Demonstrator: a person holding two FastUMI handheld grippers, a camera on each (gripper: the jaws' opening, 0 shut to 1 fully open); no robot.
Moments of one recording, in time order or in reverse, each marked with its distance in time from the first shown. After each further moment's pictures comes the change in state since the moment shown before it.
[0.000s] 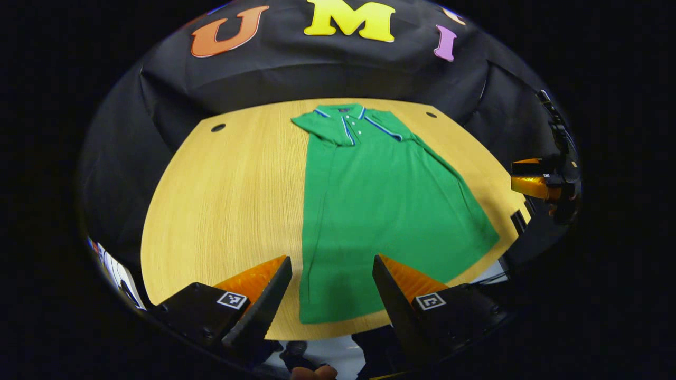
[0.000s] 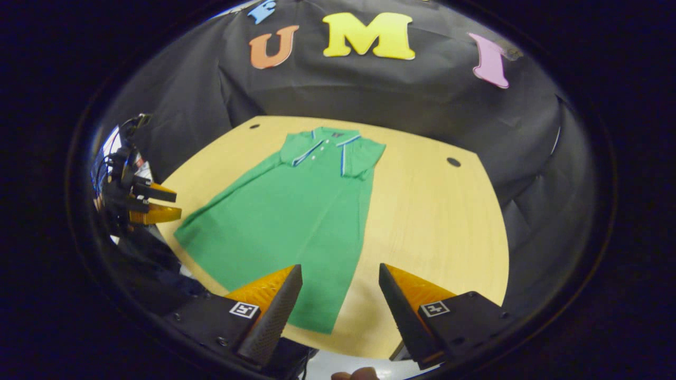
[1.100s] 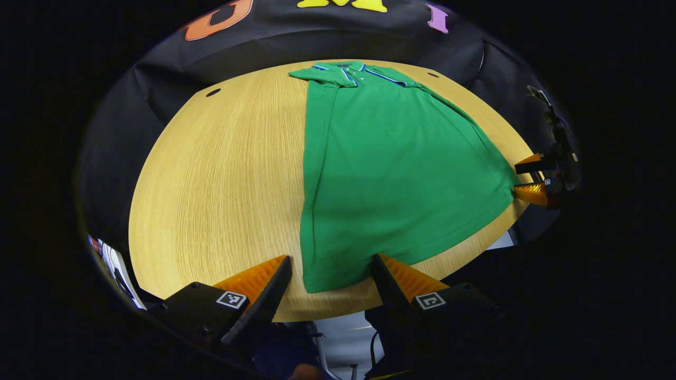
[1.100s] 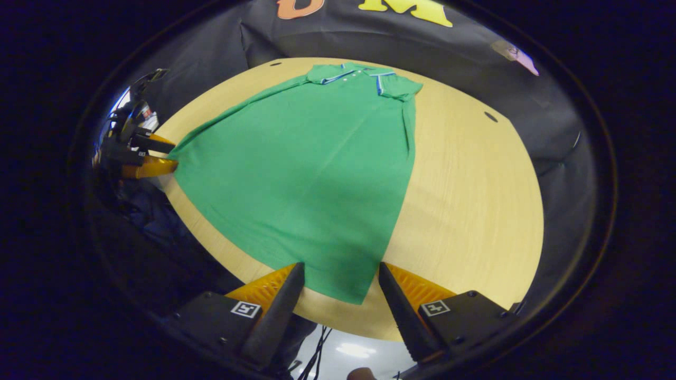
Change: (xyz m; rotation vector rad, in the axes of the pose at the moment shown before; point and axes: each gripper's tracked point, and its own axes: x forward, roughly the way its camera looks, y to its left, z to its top) left arm 0.034 0.010 -0.072 0.036 0.110 0.037; right arm 0.051 0.035 -0.102 -0.095 0.233 0.043
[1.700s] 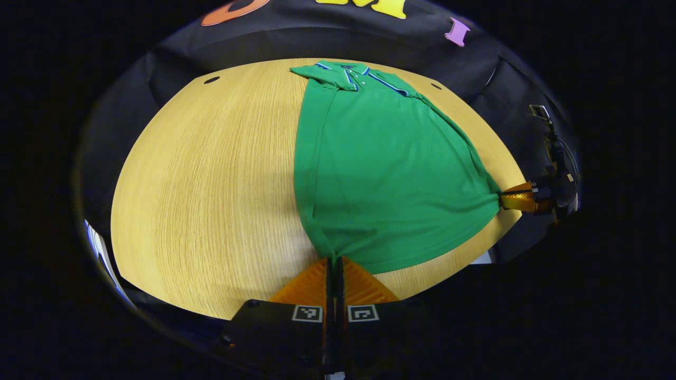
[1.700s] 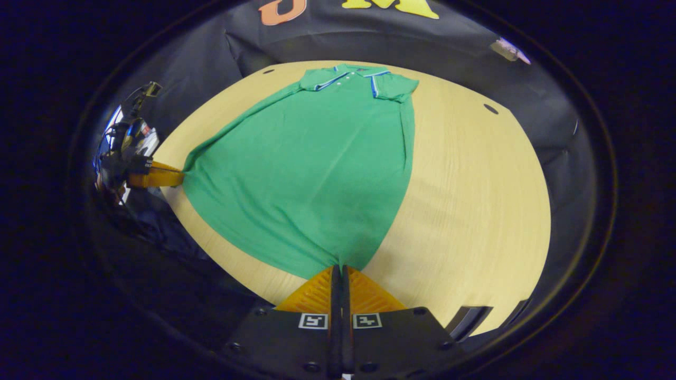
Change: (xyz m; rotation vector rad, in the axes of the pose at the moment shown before) left arm -0.006 -0.022 0.022 -0.120 -0.001 -0.110; right arm -0.016 -0.002 0.029 0.087 -0.007 0.042
